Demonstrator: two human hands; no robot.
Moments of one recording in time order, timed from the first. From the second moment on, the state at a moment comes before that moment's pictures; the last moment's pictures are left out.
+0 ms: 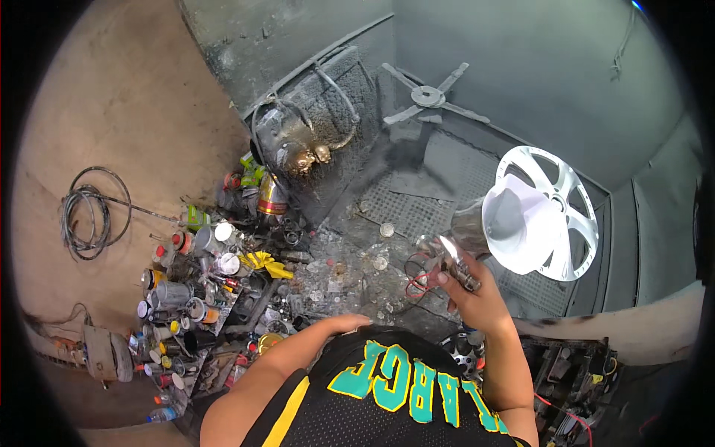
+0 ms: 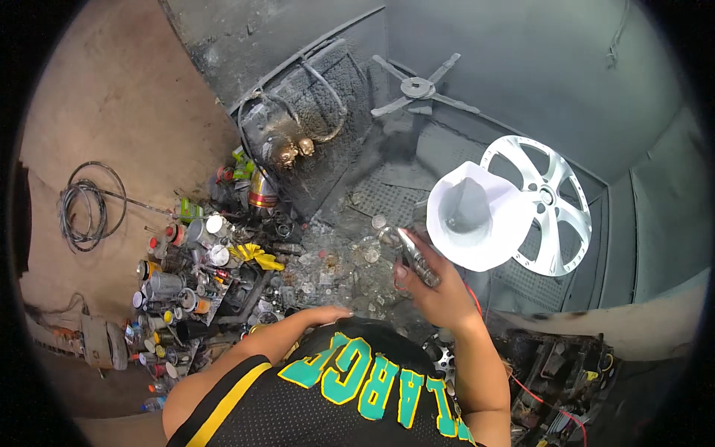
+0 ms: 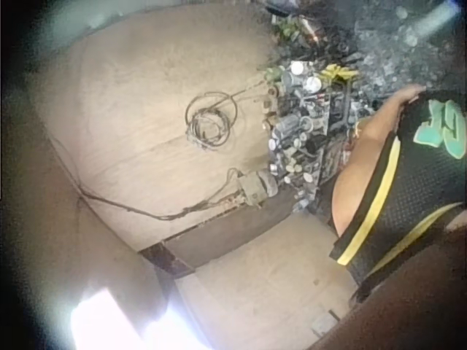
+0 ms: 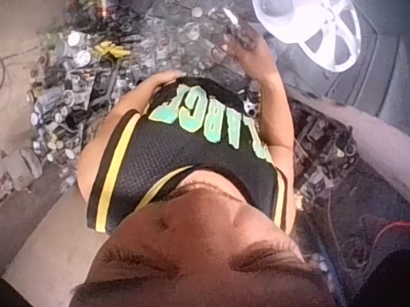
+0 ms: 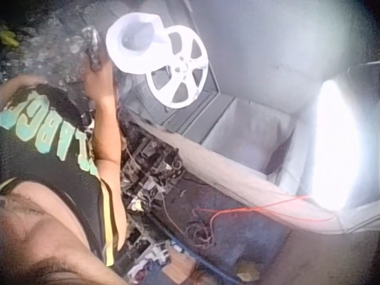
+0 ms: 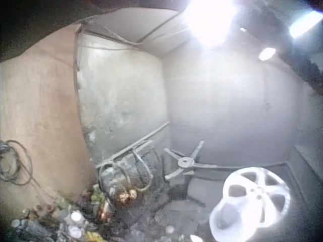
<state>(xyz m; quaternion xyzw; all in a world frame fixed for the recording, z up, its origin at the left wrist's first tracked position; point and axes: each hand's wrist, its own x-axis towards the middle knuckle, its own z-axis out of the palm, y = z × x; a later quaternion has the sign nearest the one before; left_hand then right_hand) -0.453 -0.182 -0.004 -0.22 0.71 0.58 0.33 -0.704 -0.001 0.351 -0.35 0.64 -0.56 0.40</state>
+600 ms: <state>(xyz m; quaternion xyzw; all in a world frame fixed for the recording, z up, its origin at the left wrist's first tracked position) -0.651 -0.200 0.020 0.01 0.89 0.36 0.29 -0.709 0.094 0.438 -0.13 0.70 -0.58 0.40</state>
